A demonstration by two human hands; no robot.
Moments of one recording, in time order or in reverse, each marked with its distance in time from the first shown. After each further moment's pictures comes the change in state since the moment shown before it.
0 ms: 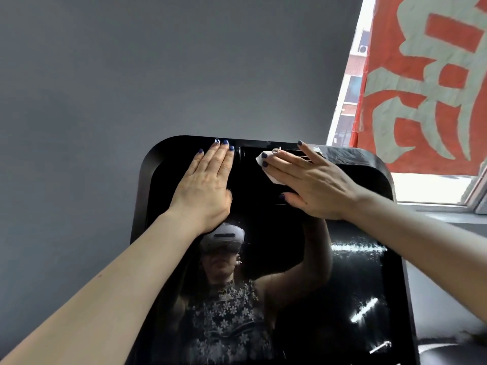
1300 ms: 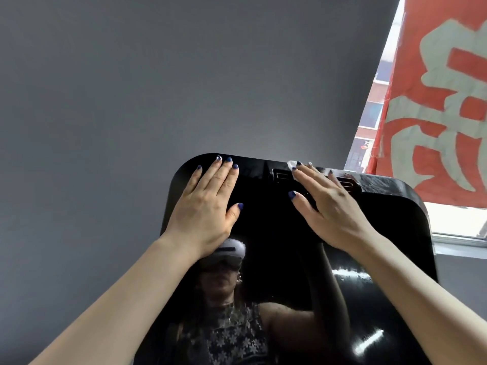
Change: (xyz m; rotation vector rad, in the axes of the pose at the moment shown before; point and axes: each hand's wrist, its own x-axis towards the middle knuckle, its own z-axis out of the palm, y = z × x) left_hand -0.018 -0.052 0.010 -0.028 0.195 0.004; right_hand 0.039 -0.050 -0.009 0.510 0.131 0.542
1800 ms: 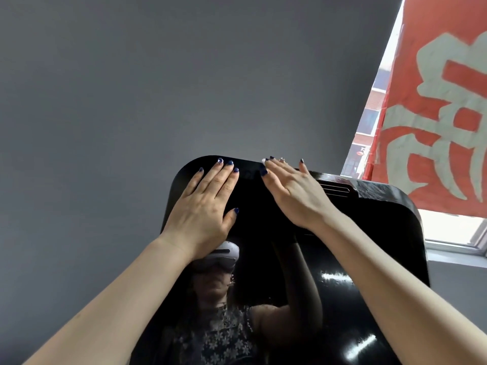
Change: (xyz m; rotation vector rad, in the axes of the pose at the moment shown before) left_hand -0.002 -0.007 0.003 0.014 0.022 0.042; right_hand 0.046 -0.045 0.007 -0.005 -0.229 0.088
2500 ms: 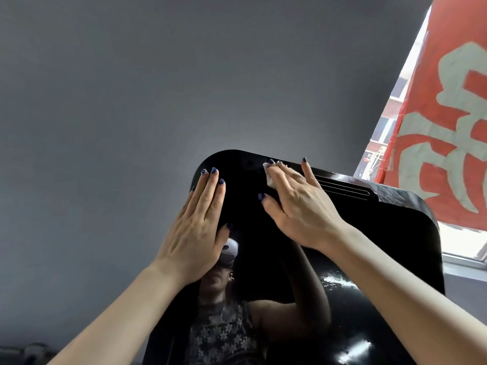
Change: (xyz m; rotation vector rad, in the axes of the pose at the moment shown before) left_hand -0.062 -0.015 0.011 -0.131 0.123 -0.087; right_hand -0.015 -0.023 0.020 -0.240 0.133 -0.264
